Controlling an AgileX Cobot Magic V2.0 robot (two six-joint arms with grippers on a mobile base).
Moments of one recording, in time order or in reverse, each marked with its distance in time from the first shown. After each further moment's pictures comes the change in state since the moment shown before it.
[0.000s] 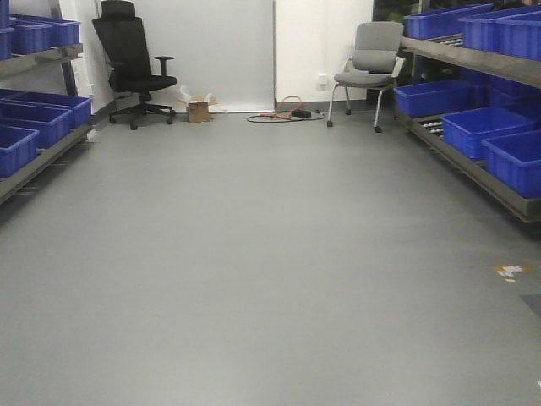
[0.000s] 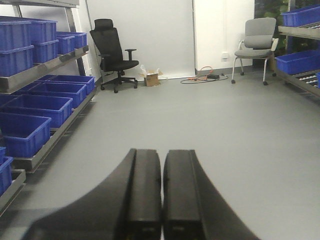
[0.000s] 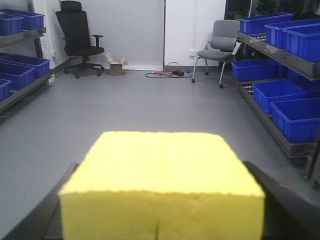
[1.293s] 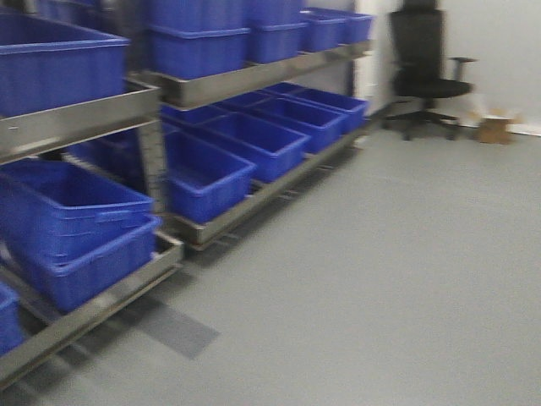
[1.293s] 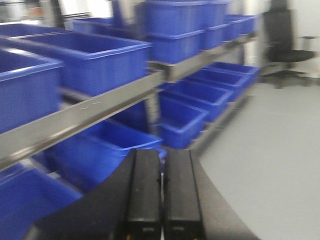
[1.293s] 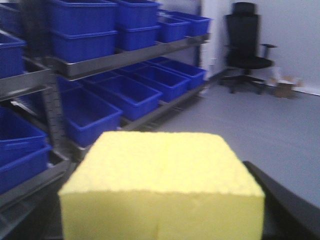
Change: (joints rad) left arm 0.000 0.000 0.000 0.000 0.000 0.000; right arm 0.000 0.000 0.000 0.000 0.000 0.000
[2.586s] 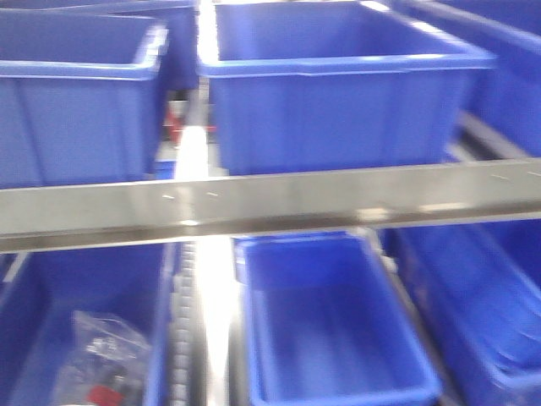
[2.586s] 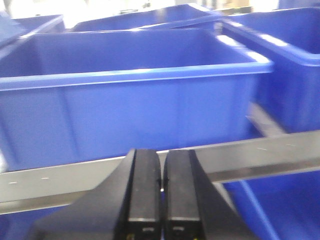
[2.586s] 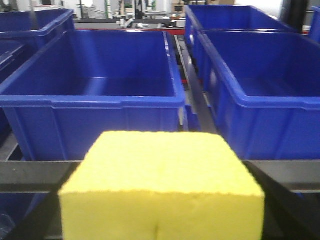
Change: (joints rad) left arm -0.038 0.000 0.000 0.000 0.000 0.000; right arm 0.000 0.000 0.000 0.000 0.000 0.000
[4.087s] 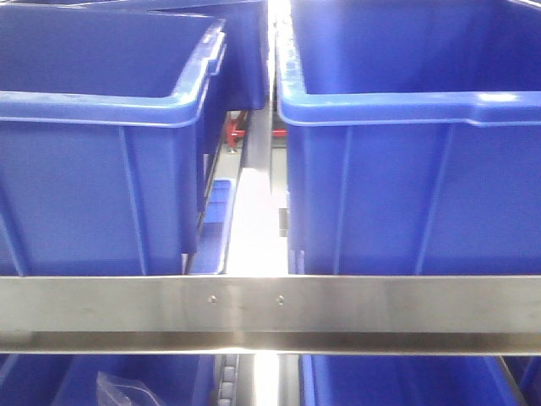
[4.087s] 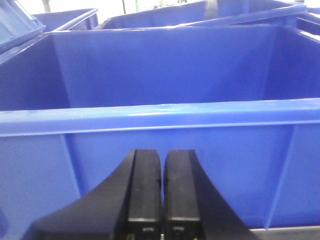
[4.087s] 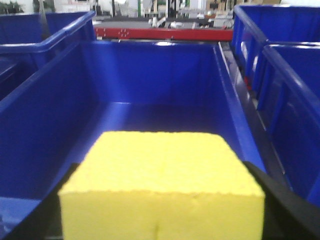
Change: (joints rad) left arm 0.000 0.000 0.000 0.000 0.000 0.000; right arm 0.000 0.142 -0.070 0.000 -0.040 0.000
